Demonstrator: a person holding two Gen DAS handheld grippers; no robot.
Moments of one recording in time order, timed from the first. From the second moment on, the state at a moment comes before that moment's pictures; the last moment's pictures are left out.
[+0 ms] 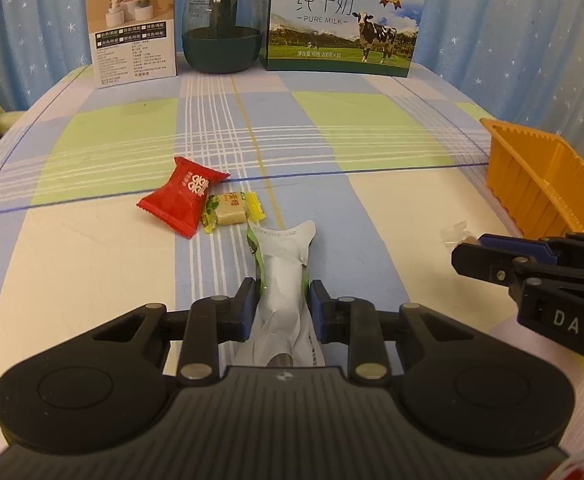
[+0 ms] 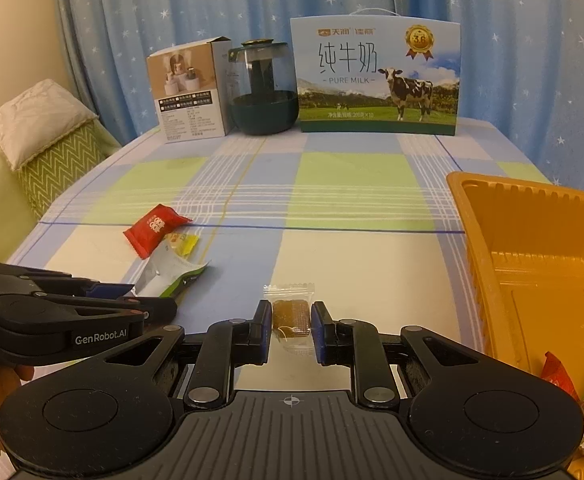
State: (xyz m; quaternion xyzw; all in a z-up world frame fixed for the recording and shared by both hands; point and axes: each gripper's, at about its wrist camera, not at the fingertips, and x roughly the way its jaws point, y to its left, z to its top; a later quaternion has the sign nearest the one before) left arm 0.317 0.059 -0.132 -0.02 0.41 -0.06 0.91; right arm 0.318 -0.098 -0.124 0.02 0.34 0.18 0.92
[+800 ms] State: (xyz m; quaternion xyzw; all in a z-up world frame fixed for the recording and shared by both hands) left arm 0.201 0.012 -0.080 -0.06 0.38 -0.09 0.92; right arm 0.211 -0.135 -0.090 0.03 0.33 0.15 0.93
